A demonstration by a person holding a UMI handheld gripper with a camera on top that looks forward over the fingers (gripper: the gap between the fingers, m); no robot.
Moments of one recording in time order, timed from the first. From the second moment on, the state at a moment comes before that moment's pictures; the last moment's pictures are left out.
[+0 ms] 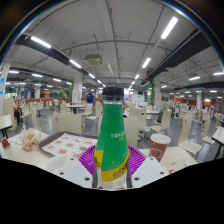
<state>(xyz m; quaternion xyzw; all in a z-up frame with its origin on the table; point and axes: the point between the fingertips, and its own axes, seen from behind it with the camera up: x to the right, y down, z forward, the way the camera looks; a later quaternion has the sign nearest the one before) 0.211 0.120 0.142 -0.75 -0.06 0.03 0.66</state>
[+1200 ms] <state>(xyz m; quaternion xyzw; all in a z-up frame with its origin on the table) 0.173 -0.040 0.121 -0.88 0.04 0.02 0.48</state>
